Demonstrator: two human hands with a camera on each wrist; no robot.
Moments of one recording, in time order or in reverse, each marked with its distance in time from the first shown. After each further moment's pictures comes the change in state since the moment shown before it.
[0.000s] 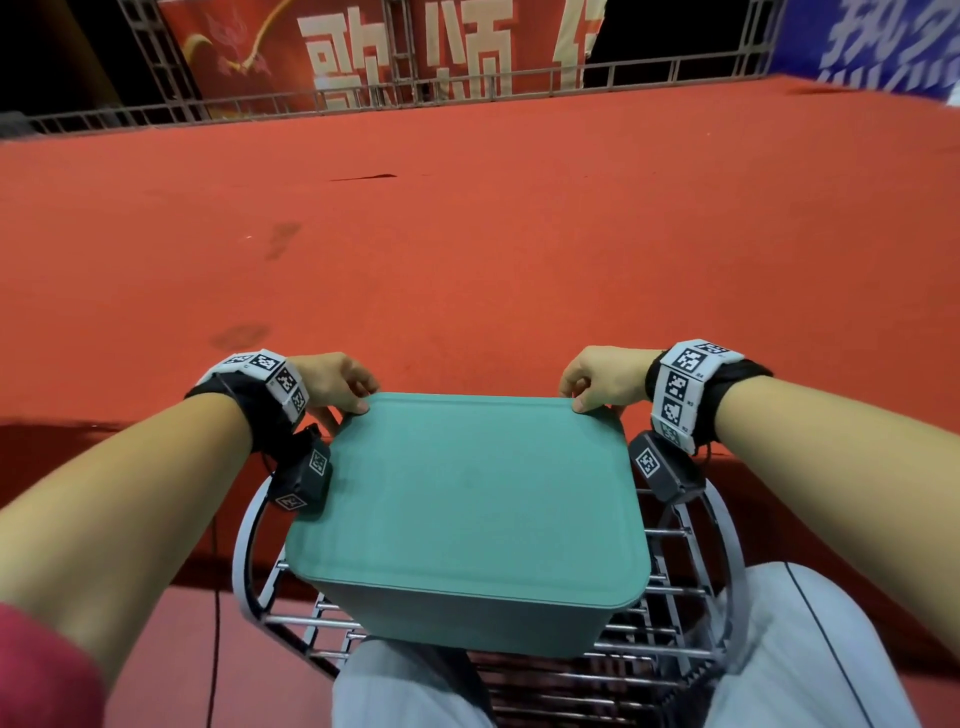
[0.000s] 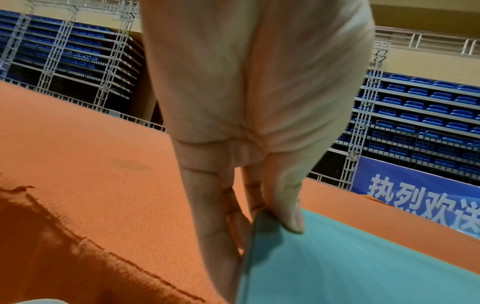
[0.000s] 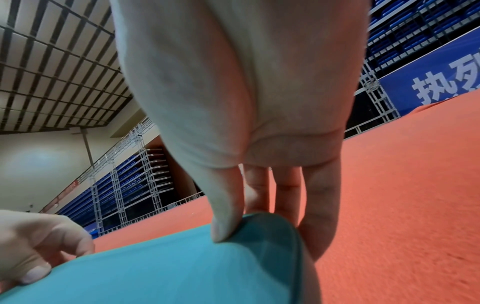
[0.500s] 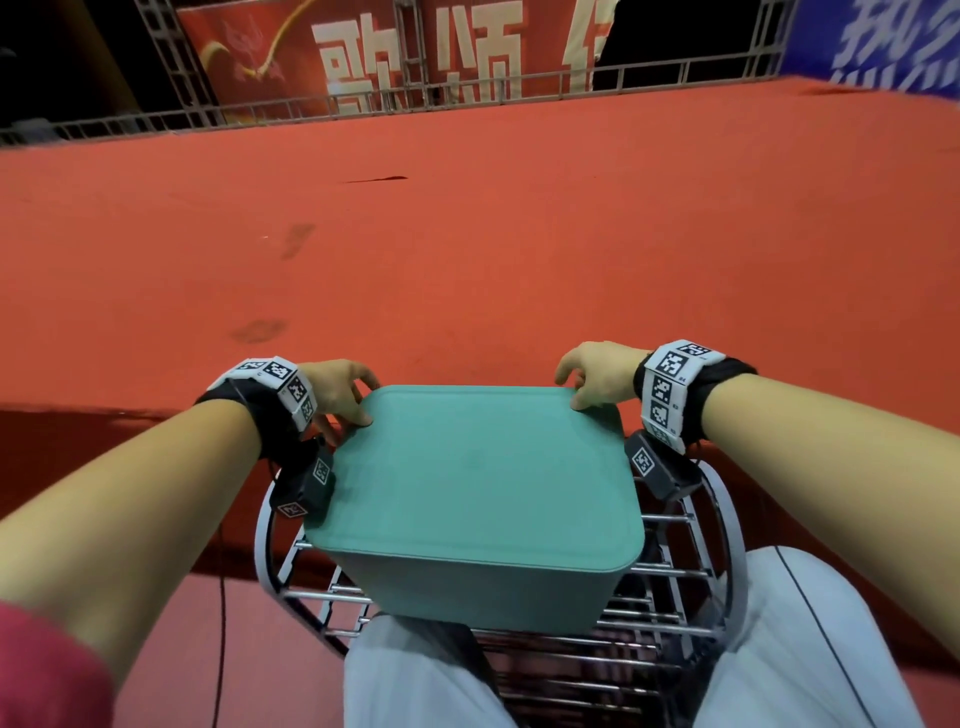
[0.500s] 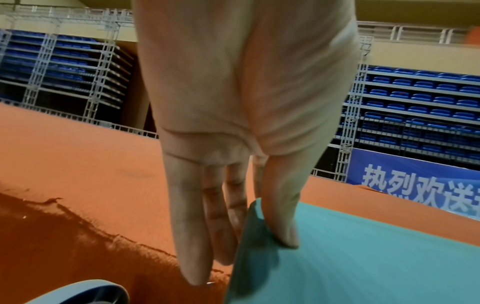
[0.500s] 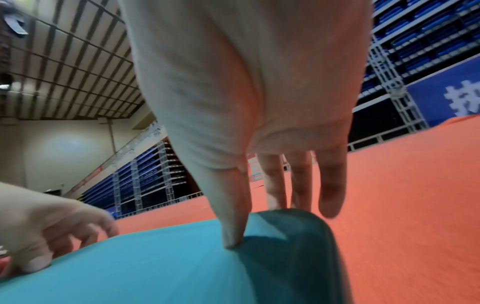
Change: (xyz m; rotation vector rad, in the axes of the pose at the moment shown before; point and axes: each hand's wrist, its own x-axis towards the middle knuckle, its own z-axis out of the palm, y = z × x) left_hand -0.032 -0.009 0.019 0.084 0.054 -0.097; right_hand -0.019 -0.022 0.015 -0.181 0.103 0.036
